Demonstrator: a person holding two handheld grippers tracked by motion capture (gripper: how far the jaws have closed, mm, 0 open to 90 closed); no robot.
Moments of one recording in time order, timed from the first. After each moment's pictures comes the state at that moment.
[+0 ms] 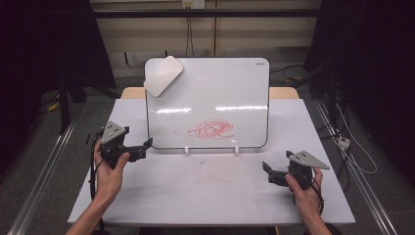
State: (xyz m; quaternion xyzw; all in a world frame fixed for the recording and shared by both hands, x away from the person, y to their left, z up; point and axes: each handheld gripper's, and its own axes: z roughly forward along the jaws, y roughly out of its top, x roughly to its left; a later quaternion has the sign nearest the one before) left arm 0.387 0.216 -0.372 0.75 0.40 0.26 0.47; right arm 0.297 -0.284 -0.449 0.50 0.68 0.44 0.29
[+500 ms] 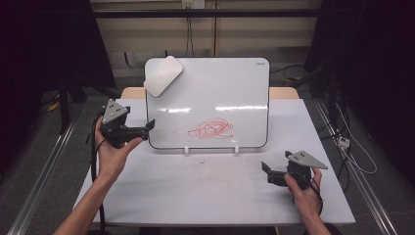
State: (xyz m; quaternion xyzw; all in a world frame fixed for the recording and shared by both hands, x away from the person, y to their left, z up) left arm 0.417 0.203 -0.334 0.75 0.36 0.29 0.48; right arm 0.298 -0.282 -0.450 0.50 0.69 0.44 0.29
